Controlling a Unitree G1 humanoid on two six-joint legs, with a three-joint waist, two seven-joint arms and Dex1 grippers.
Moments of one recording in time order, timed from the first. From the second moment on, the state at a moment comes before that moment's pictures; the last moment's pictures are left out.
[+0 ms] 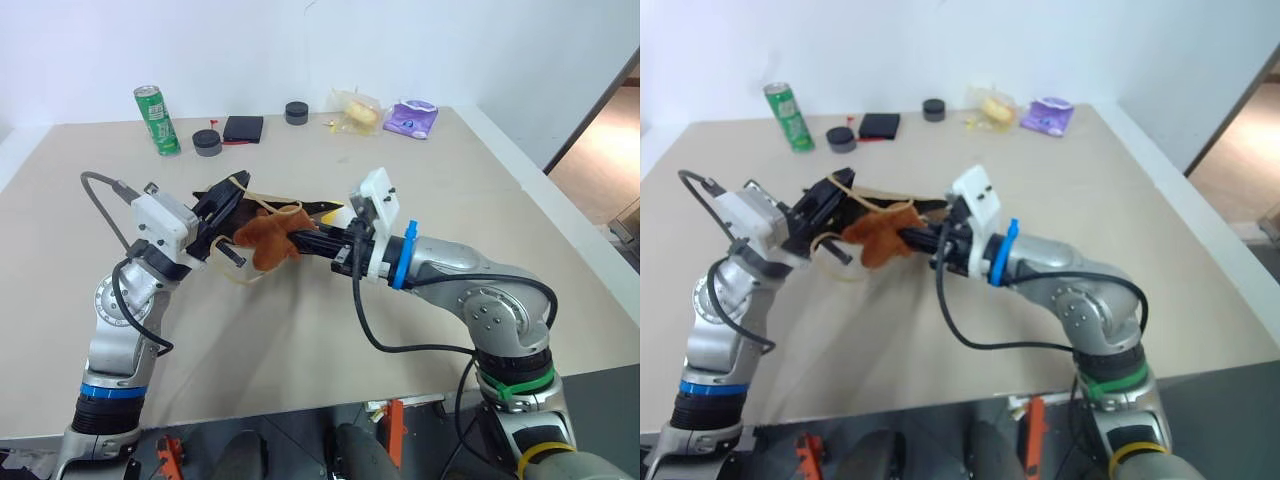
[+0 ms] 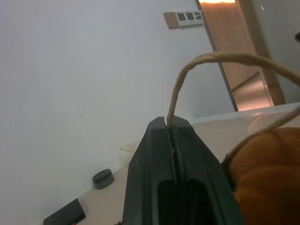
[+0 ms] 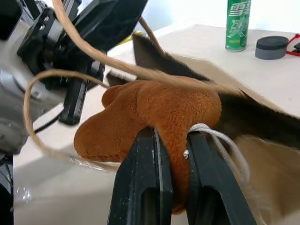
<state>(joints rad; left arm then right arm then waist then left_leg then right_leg) -0.33 0.40 0.07 -0.25 -0.31 -0.18 -0.55 -0.69 -0.33 0.10 -0.40 0.74 1.01 0.40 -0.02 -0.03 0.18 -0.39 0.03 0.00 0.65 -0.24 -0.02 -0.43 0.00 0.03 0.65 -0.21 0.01</state>
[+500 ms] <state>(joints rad) -0.31 0.38 0.08 -0.29 -0.32 -0.13 -0.53 -0.75 -0.26 0.13 -0.27 0.59 1.12 0.22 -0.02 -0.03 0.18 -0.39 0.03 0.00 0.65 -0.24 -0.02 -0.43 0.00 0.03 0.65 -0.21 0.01</state>
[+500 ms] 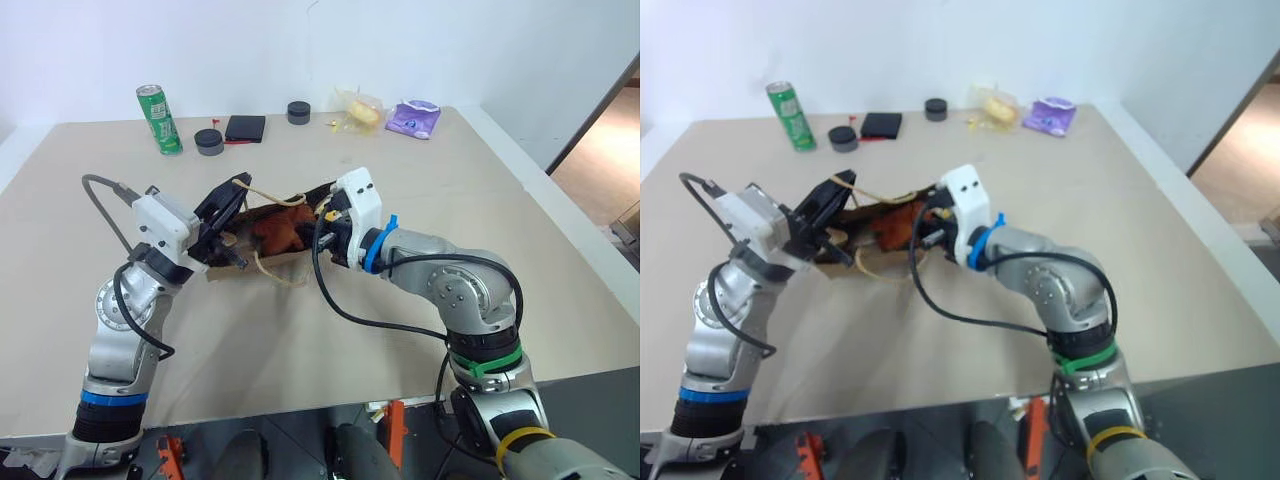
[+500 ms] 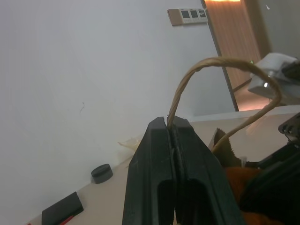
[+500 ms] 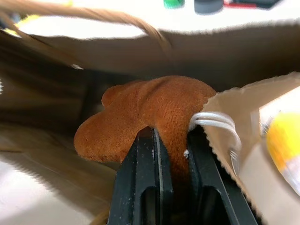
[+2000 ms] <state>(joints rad) -0.35 0.38 0.13 -0.21 -0.30 -0.12 -0.50 -0.84 -0.23 0.03 0.41 0.35 0.57 0.35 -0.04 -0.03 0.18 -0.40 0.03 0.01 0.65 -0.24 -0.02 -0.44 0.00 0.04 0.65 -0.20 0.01</state>
